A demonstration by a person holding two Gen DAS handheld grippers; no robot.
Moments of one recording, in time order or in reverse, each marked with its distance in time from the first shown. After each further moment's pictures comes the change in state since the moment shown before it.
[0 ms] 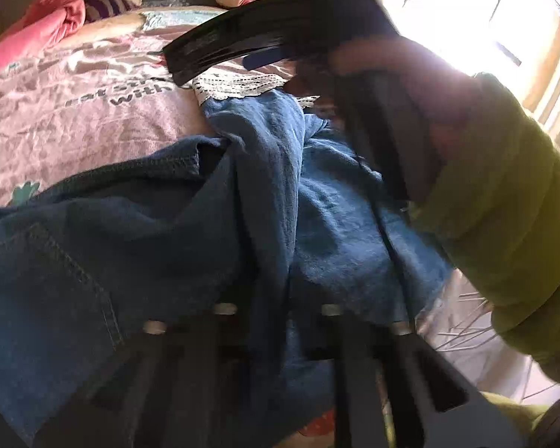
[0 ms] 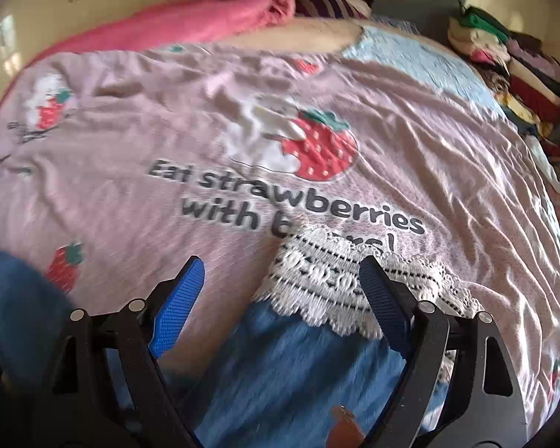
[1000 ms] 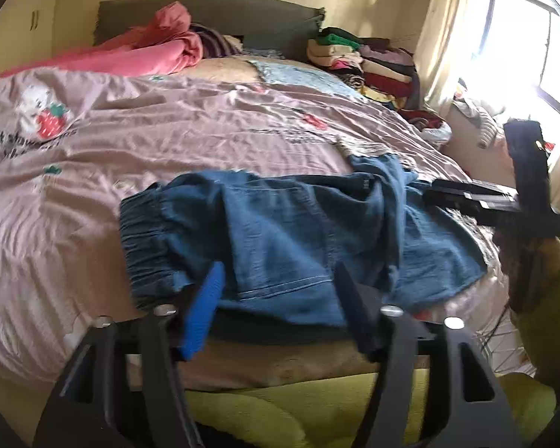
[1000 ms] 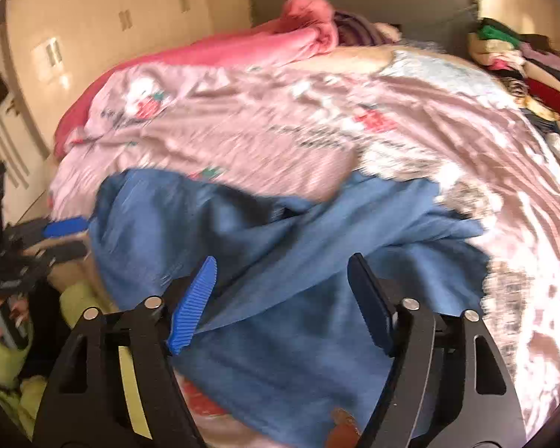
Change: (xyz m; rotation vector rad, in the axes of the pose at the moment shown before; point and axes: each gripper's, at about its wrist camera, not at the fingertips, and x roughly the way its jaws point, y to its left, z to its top) left arm -0.151 0.062 -0.072 -0.160 -0.220 0.288; right arm -0.133 0.028 -0.133 0.019 -0.191 0.198
